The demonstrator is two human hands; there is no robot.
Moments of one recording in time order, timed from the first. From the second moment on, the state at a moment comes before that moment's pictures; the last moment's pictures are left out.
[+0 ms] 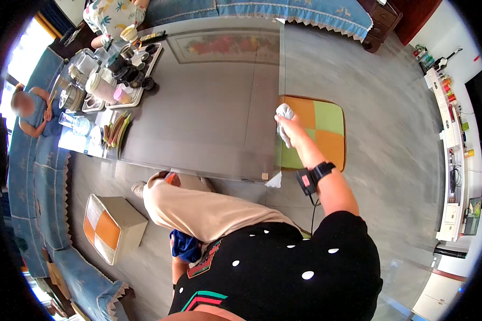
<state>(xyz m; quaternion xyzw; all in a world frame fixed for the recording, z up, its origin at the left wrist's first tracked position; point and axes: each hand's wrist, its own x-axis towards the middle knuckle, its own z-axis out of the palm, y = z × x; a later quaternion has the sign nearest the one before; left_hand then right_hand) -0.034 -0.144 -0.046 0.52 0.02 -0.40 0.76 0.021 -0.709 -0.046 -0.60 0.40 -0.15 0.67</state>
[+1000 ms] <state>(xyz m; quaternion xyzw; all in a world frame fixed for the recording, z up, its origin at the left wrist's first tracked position) -0.030 -0.151 -0.038 0.36 0.14 -0.42 0.82 0.045 -0.684 0.010 -0.99 0.07 -0.12 0.04</state>
